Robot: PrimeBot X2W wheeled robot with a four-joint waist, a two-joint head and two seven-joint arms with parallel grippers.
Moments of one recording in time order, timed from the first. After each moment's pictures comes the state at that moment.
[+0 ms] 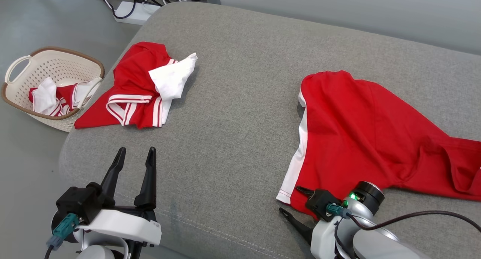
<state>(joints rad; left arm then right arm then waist) -0.11 0.35 -0.41 0.02 -0.66 0.24 -0.25 -0.51 -0.25 0.98 0.61 0.33 0.13 -0.12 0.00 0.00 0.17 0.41</state>
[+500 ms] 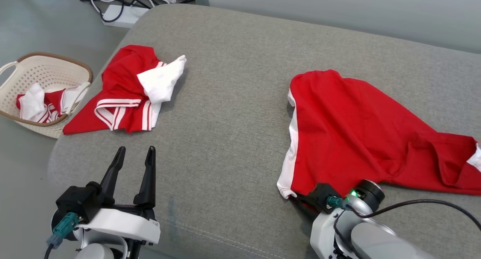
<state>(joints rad) -0.11 0.30 -0.36 0.06 -0.61 0.18 -0.25 -0.58 -0.20 1.04 0.78 0.41 0.13 -0.16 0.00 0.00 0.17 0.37</state>
